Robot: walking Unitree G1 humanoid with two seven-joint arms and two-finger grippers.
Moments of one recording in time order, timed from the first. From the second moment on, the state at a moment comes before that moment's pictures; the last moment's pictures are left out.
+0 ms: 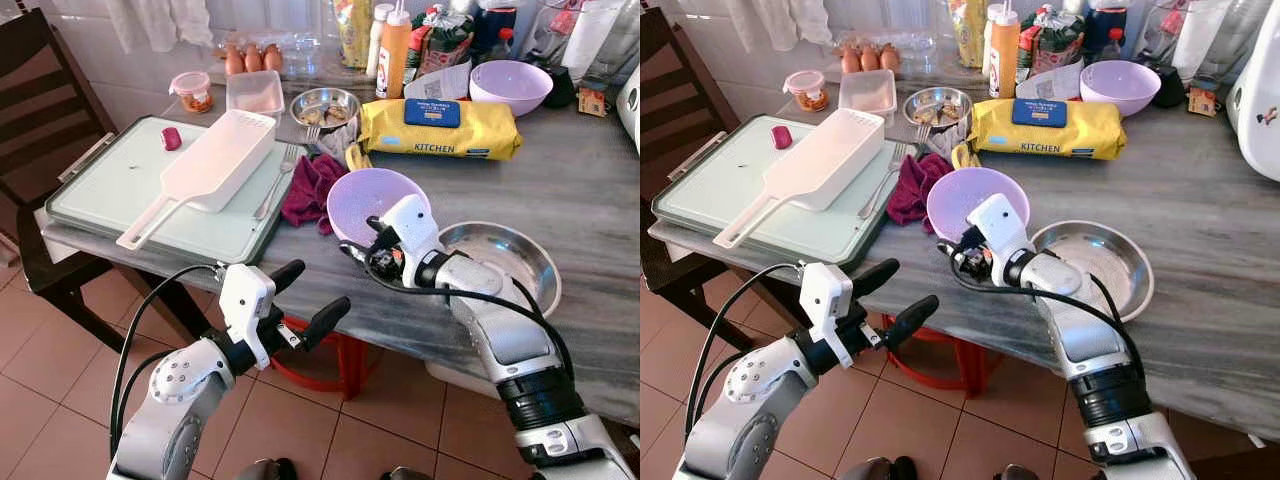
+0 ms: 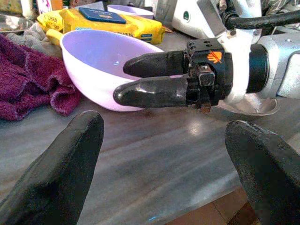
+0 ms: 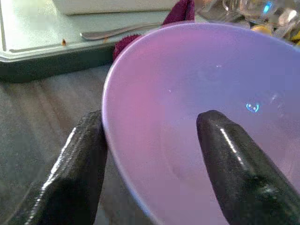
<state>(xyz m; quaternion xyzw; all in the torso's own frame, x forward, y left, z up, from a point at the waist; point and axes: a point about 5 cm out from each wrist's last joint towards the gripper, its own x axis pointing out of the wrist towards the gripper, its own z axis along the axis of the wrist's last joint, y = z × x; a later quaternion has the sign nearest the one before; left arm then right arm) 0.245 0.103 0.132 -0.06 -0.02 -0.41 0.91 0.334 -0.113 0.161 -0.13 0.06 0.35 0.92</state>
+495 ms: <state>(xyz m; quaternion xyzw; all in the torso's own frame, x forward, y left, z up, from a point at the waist) 0.246 0.103 0.133 -0.05 -0.01 -0.41 0.91 0.335 -0.129 0.162 -0.13 0.11 0.33 0.93</state>
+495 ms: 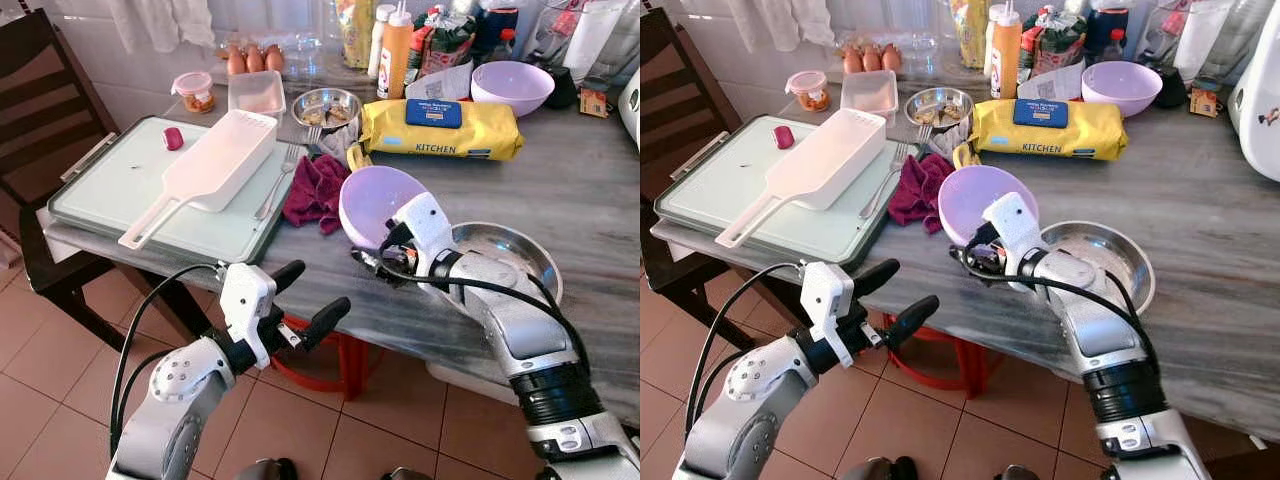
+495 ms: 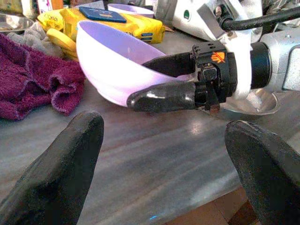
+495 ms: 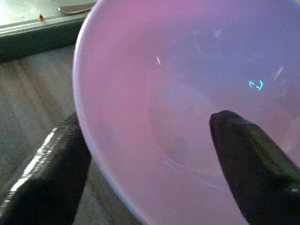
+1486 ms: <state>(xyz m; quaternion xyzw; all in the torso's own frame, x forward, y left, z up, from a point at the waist) 0.249 0.104 0.129 -0.05 0.00 -0.41 0.91 0.339 -0.144 0.211 -0.16 0.01 0.24 0.96</state>
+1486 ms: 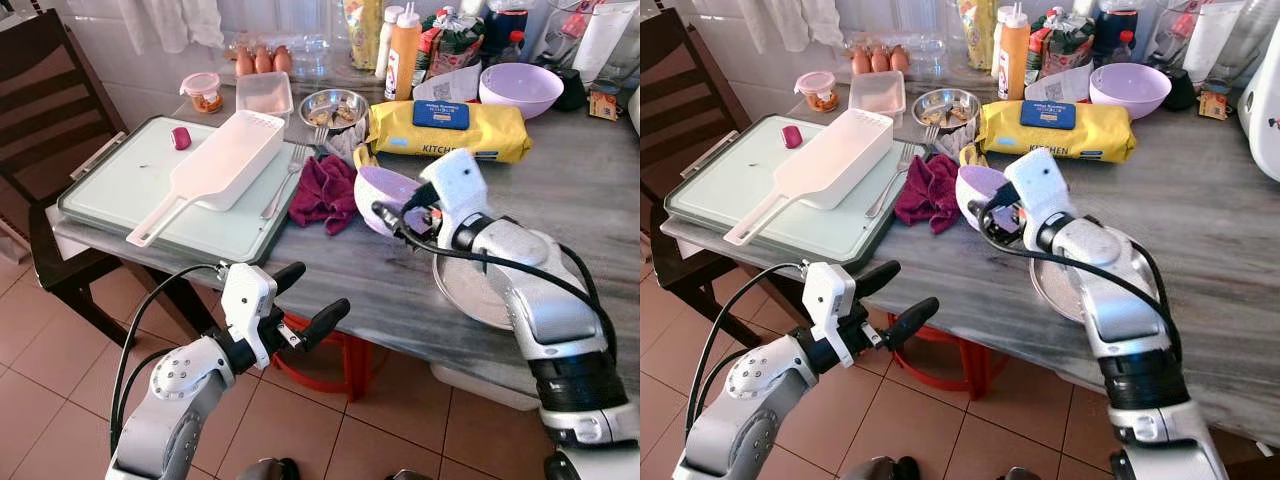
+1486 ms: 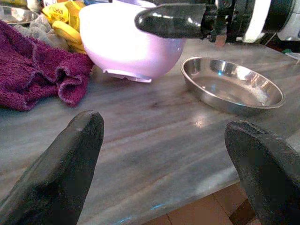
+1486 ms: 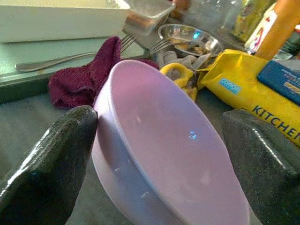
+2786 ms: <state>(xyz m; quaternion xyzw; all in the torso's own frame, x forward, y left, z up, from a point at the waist) 0.255 0.102 0.126 -0.05 0.00 -0.42 0.91 0.291 -0.149 0.208 -0.06 -0.07 0.20 0.98</state>
